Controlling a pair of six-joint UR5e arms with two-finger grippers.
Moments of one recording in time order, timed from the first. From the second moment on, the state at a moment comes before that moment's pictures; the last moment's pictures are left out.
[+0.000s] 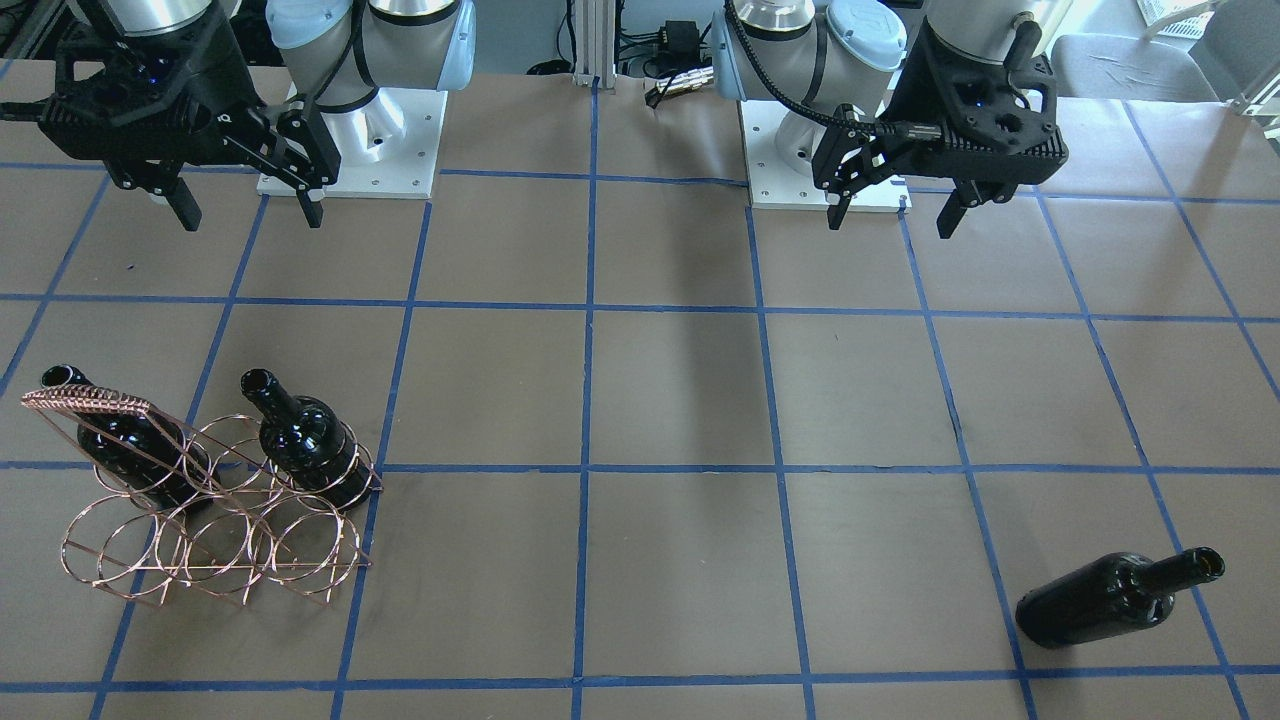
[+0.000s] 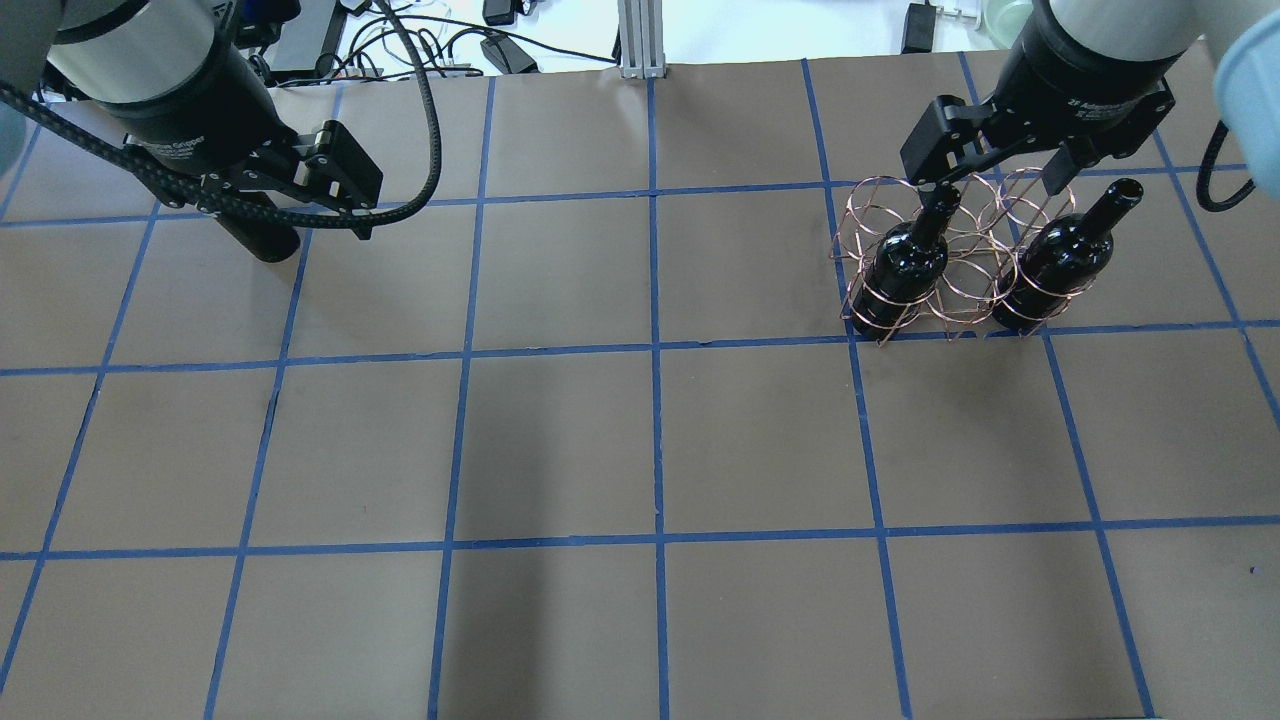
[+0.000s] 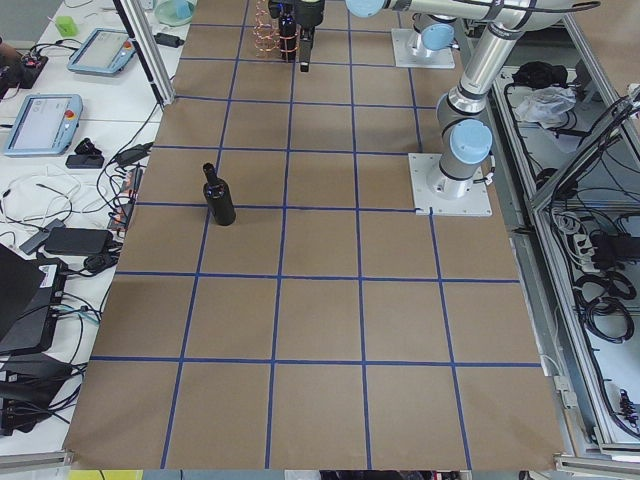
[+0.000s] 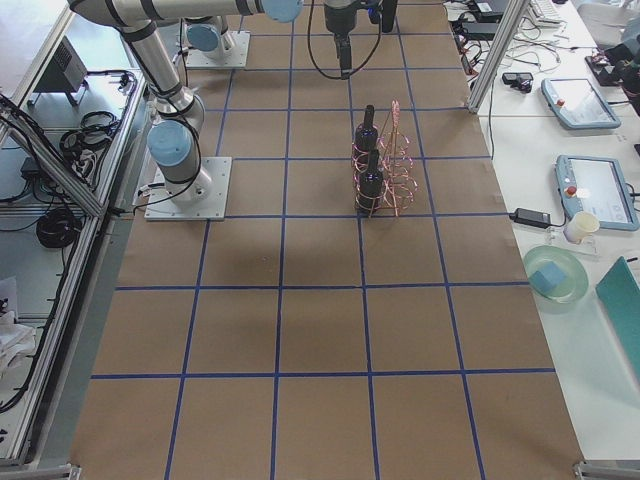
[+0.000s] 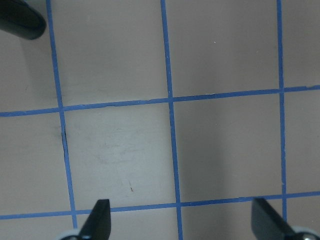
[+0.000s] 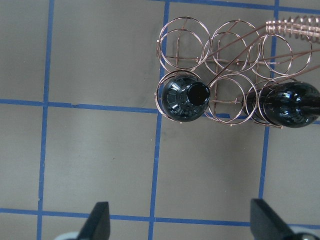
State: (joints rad) left arm -1.56 -1.51 -1.54 -1.60 1.58 0.08; right arm 1.54 -1.65 1.57 -1.61 -1.58 -0.11
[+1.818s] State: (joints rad) left arm -1.54 -1.52 -1.54 -1.61 1.58 0.09; right arm 1.54 -1.65 1.57 -1.61 -1.58 -0.11
